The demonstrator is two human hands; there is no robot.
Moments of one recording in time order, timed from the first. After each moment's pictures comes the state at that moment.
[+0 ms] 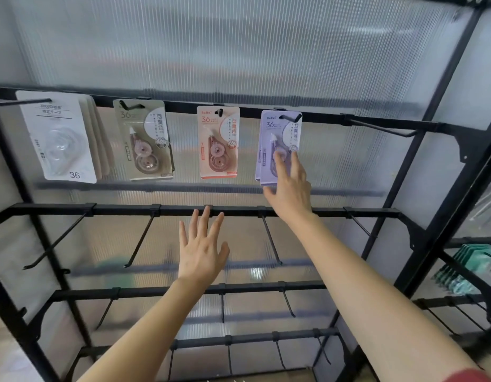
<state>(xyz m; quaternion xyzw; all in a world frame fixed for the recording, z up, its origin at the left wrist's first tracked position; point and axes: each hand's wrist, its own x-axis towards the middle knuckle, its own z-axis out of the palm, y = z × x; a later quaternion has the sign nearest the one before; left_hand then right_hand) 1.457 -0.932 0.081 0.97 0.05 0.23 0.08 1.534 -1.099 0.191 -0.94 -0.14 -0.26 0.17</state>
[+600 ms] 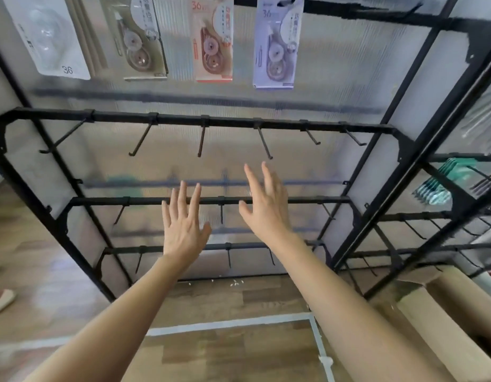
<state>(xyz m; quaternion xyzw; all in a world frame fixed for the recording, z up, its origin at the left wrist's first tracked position) 1.323 -0.944 -0.015 0.98 0.08 0.17 0.12 1.362 -1.113 0.049 -0.95 -0.20 -0.13 0.18</state>
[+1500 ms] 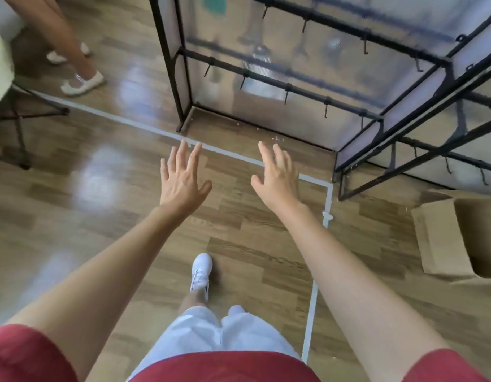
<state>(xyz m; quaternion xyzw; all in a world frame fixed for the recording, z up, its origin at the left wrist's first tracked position) 0.913 -1.003 -0.141 0.94 0.27 0.01 0.20 1.018 -1.165 -0.101 -0.94 -0.26 0.15 0.14</state>
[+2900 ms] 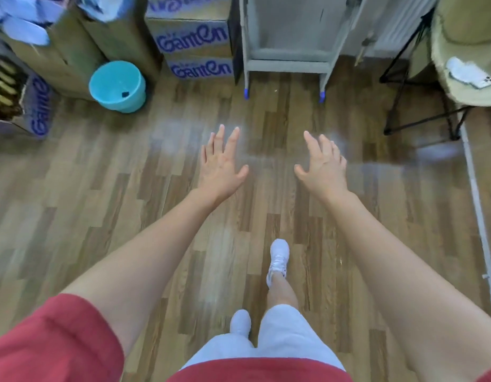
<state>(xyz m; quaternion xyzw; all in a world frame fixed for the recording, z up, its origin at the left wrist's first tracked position) 0.169 -0.868 -0.122 0.56 0.81 0.09 0.15 0.360 -0.793 -0.131 -0.59 -0.78 0.21 0.04</state>
